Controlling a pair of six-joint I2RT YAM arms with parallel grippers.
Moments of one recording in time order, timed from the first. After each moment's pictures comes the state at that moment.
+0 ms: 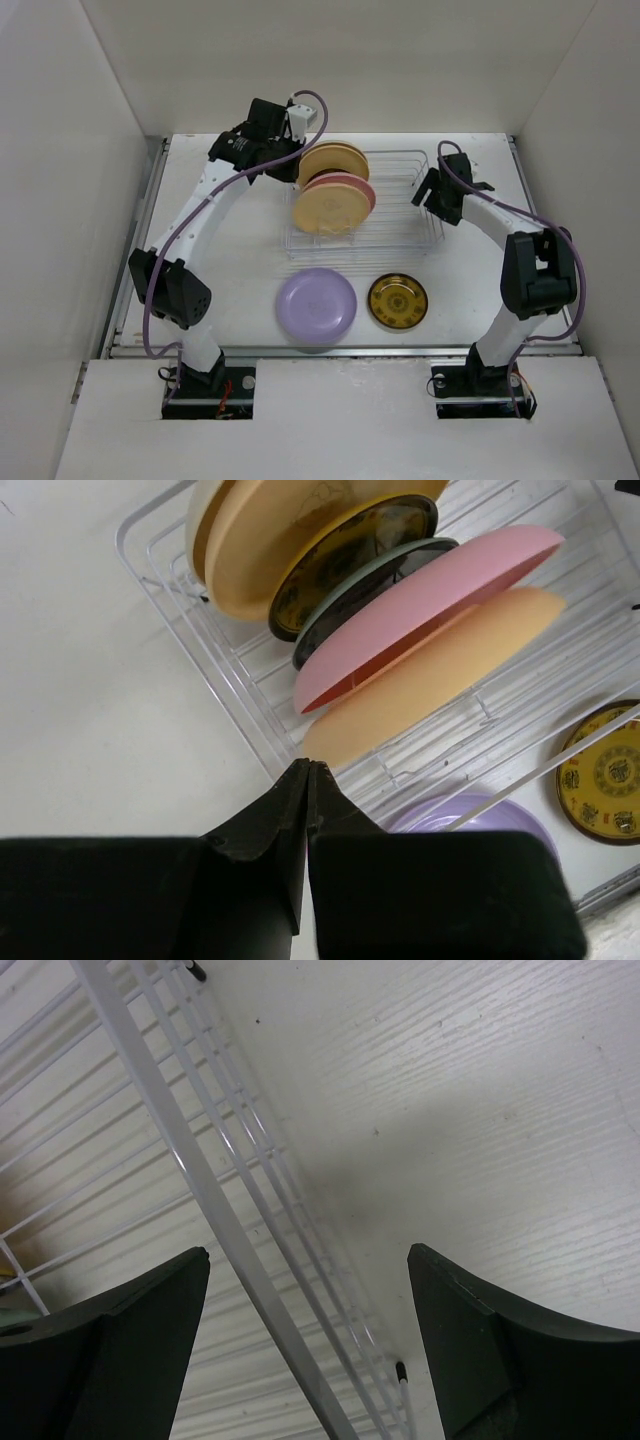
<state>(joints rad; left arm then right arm) -0.43 1.74 1.87 -0.91 0.11 0.03 0.15 1.74 1.23 -0.38 0.17 0.62</state>
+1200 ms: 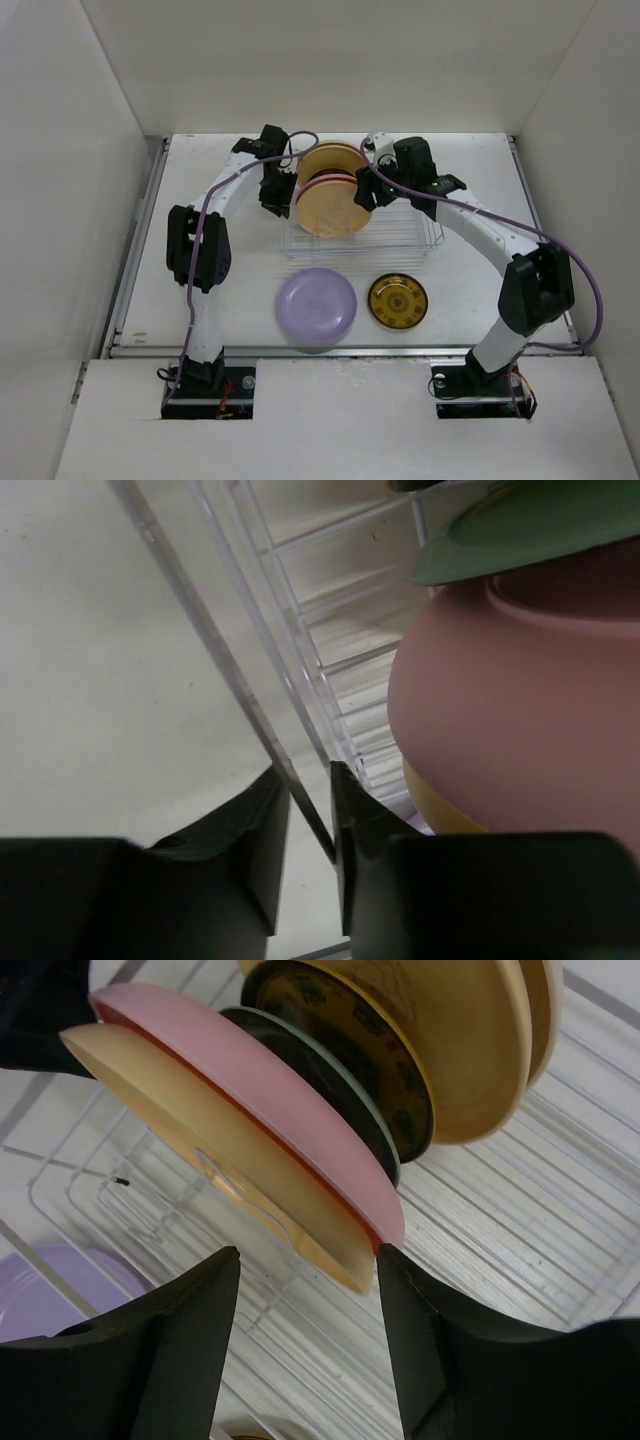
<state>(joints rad) -0.33 2.05 1.84 -1.05 0.13 -0.05 0.45 1.66 1.37 -0.32 -0.26 -0.05</state>
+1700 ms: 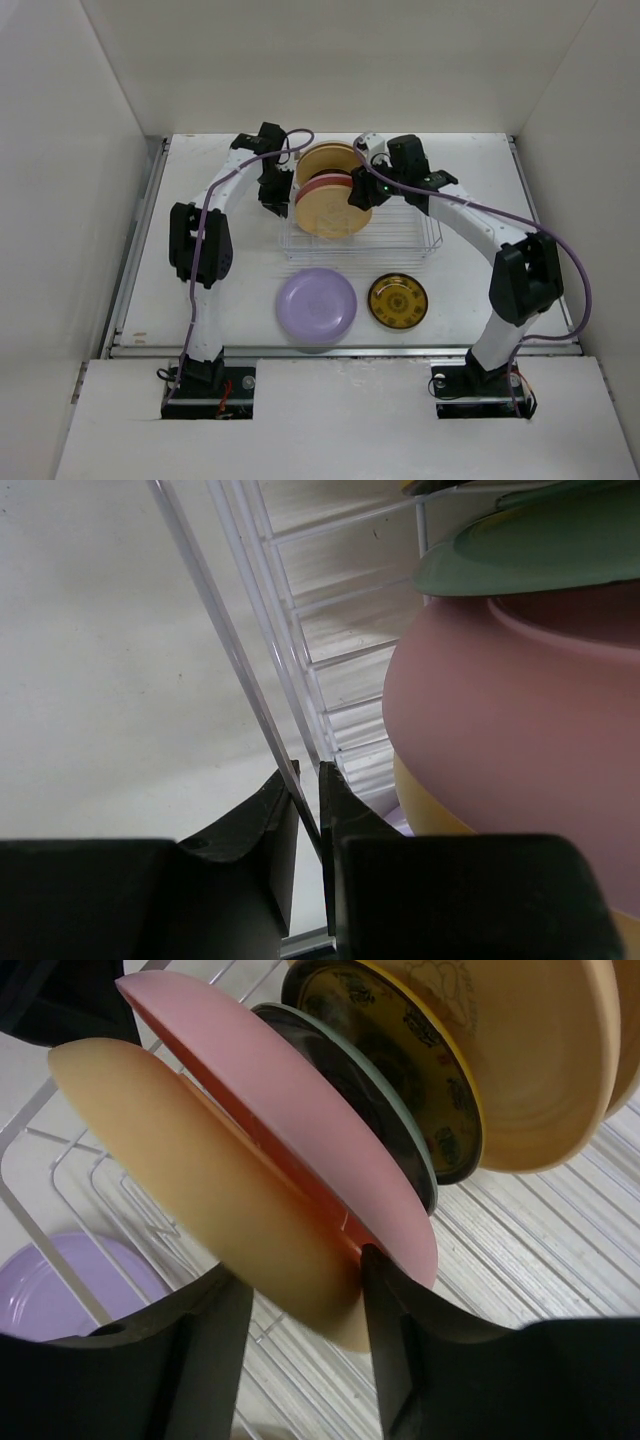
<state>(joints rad) -0.31 2.10 1.91 -1.12 0.17 -0.11 0.45 1.74 1.43 -0.32 -0.36 -0.06</state>
